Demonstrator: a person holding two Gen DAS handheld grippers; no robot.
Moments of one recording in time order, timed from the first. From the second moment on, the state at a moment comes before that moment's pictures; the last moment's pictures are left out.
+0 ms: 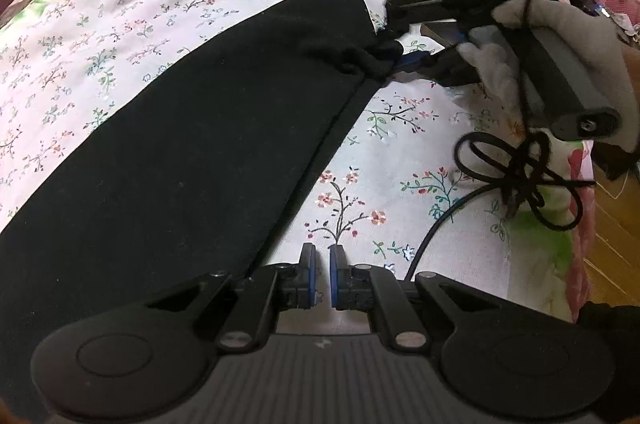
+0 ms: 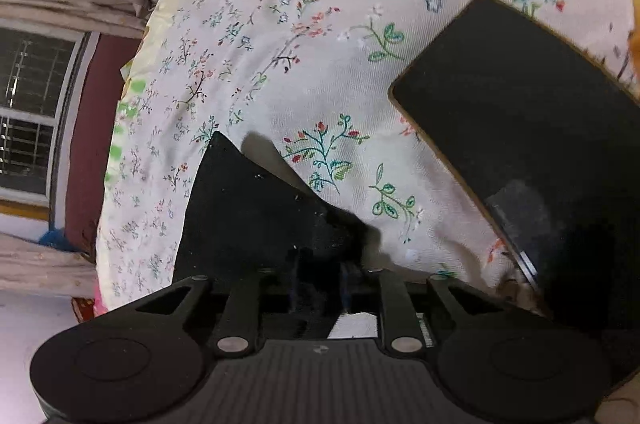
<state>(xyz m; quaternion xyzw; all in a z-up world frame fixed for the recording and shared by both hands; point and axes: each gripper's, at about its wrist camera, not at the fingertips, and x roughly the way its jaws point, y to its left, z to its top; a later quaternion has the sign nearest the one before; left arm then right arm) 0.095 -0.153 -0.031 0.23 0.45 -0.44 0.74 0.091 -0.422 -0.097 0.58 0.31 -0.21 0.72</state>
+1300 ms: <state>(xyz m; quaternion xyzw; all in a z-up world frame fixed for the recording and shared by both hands) 0.103 0.003 0.000 0.12 0.44 -0.21 0.86 0.101 -0.355 0.013 0.24 0.49 -0.19 0.81</state>
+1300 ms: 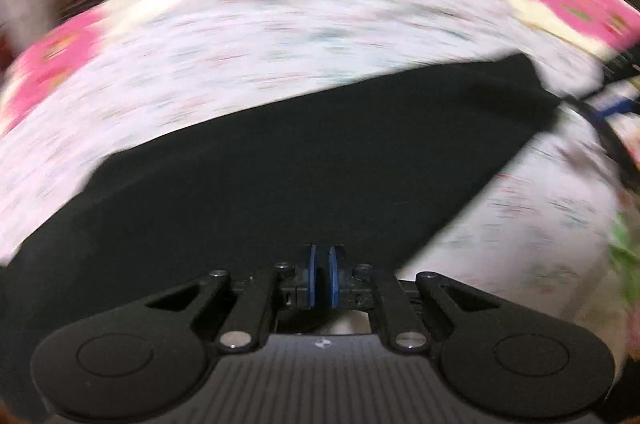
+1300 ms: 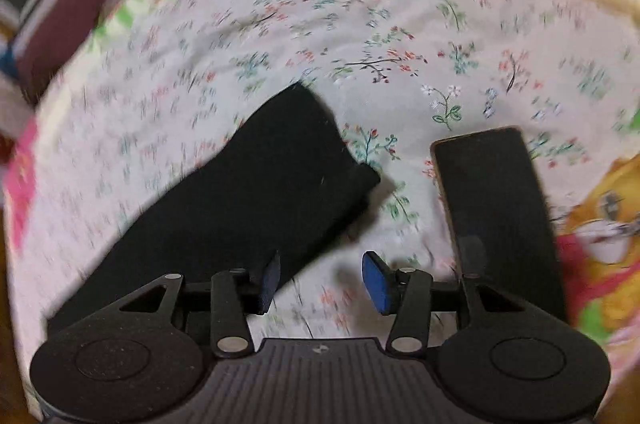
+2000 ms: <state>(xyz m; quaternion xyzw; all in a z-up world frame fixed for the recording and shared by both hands) 0.126 0.304 -0.029 -0.08 0.45 0.12 0.88 0.208 0.040 -0.005 0.07 0.54 0.22 0.81</state>
